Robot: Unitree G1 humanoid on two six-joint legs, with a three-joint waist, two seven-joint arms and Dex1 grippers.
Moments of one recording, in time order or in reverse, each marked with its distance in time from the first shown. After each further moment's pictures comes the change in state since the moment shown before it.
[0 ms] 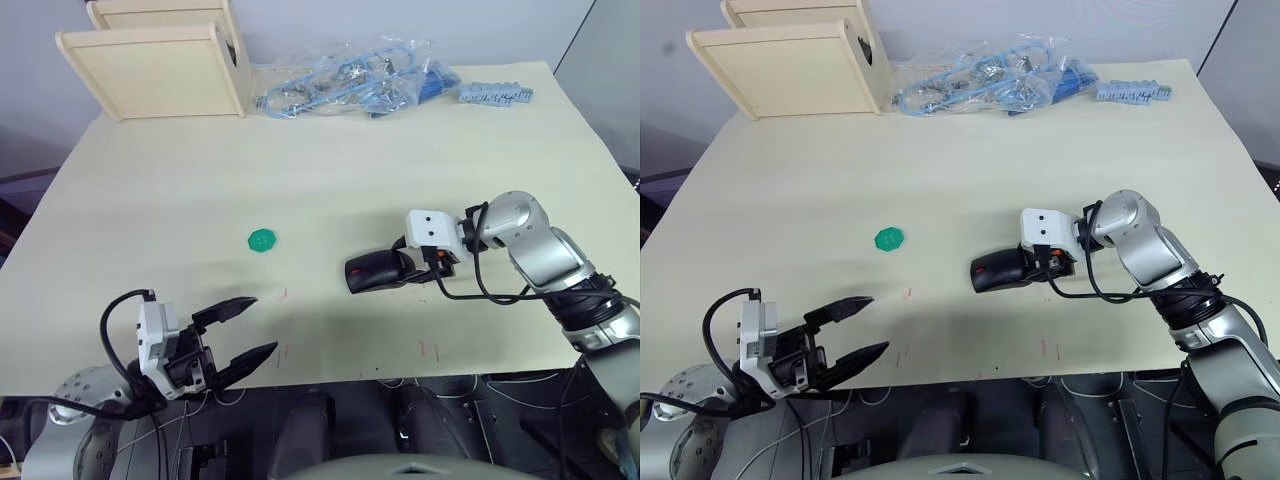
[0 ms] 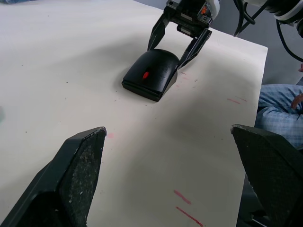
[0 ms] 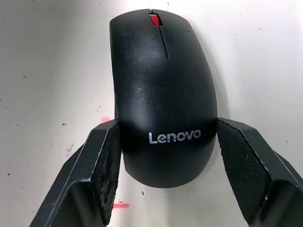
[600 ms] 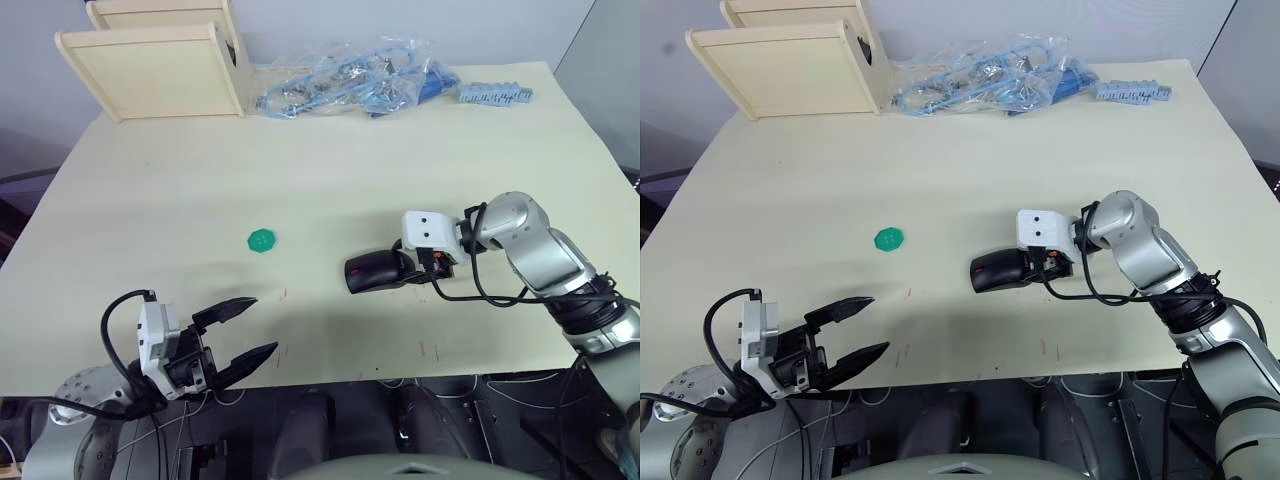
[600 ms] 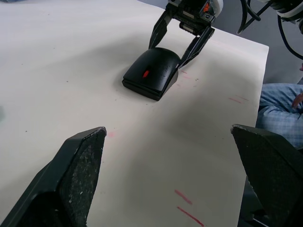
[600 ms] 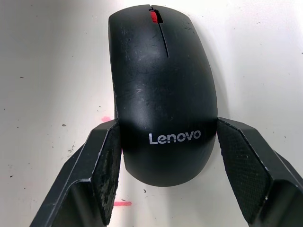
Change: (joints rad) left arm -0.003 -0.001 -0.003 -0.002 0.005 0.000 0.004; right arm 0.002 -0.006 0.018 -0.073 -0.024 0.073 -0.010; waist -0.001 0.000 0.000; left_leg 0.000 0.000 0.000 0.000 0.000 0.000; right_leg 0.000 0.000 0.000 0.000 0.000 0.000
